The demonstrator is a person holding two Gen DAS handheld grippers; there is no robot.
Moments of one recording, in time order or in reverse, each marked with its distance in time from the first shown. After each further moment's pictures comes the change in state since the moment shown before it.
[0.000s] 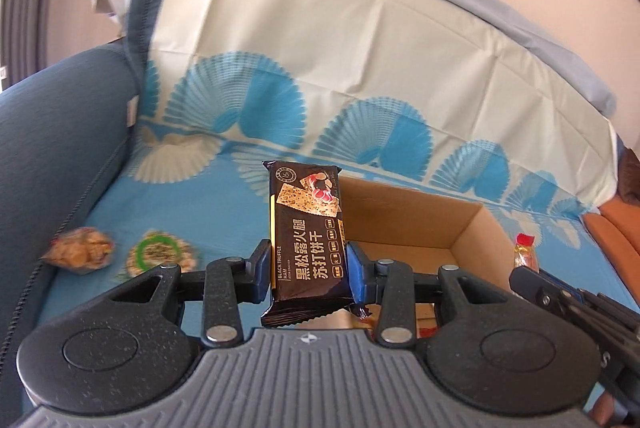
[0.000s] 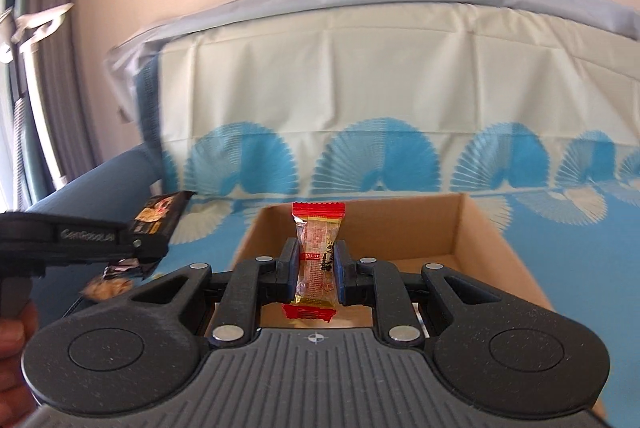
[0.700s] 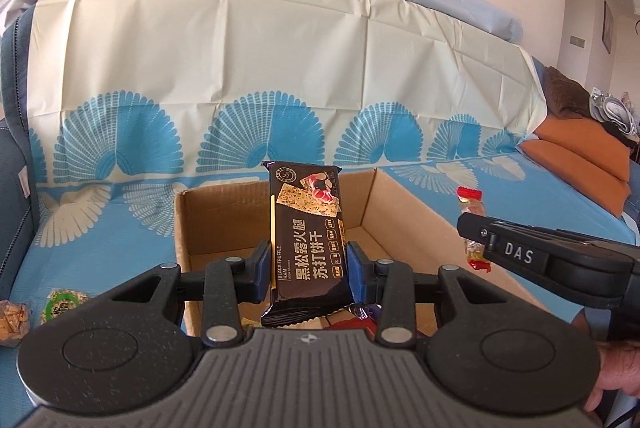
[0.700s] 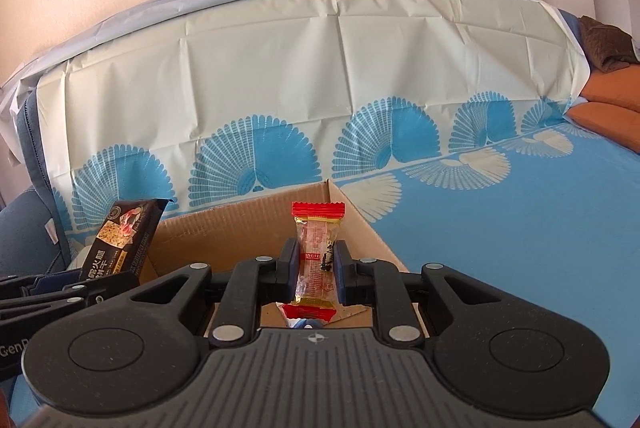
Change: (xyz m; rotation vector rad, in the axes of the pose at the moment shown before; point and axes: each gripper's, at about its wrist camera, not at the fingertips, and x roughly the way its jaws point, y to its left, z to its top) left arm 0.021 -0.092 -0.027 0.280 -0.035 -0.179; right arm 0.007 -0.058 -0.005 0.160 0.000 -0.272
